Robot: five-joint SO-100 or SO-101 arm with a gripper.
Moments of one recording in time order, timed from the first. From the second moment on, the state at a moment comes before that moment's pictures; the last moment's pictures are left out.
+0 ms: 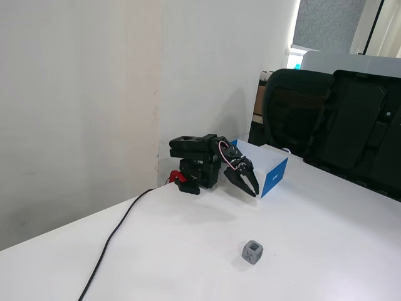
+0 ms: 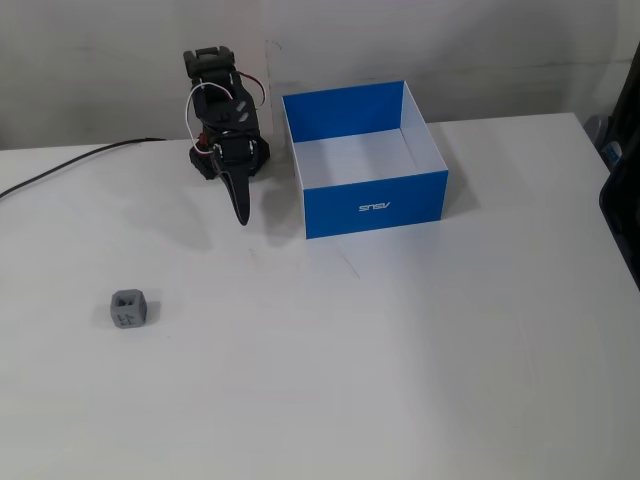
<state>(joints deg) 7.8 193.9 177.3 58.6 -13.9</state>
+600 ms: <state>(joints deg) -9.2 193.9 177.3 54.9 5.8</state>
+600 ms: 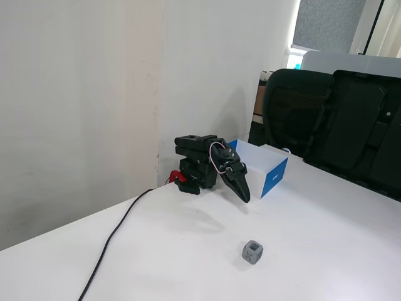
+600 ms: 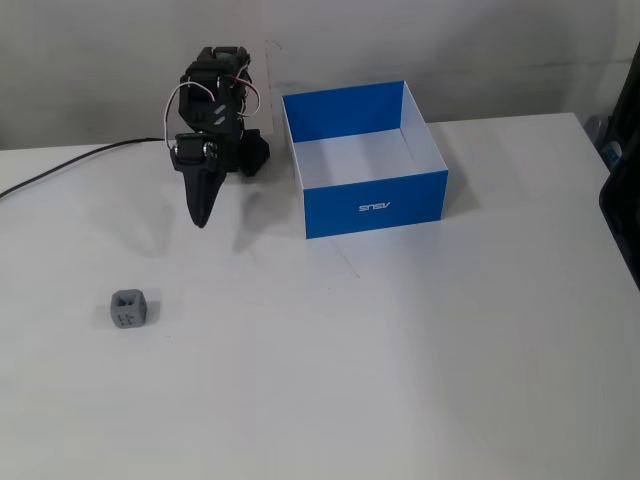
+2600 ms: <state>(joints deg) -13.4 193.9 177.3 45.9 6.5</state>
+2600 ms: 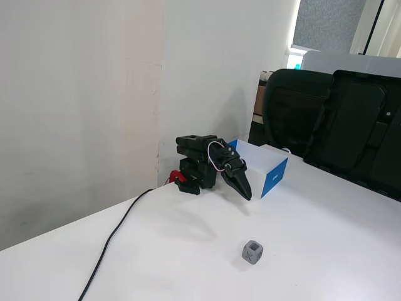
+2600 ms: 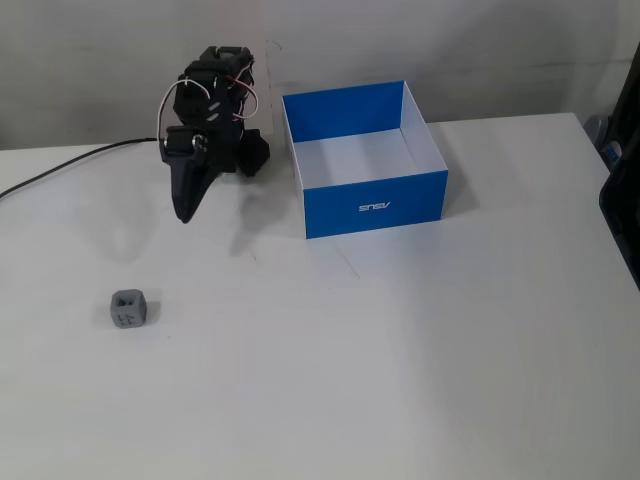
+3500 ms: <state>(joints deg) -27.9 193.9 176.5 40.9 0.2</state>
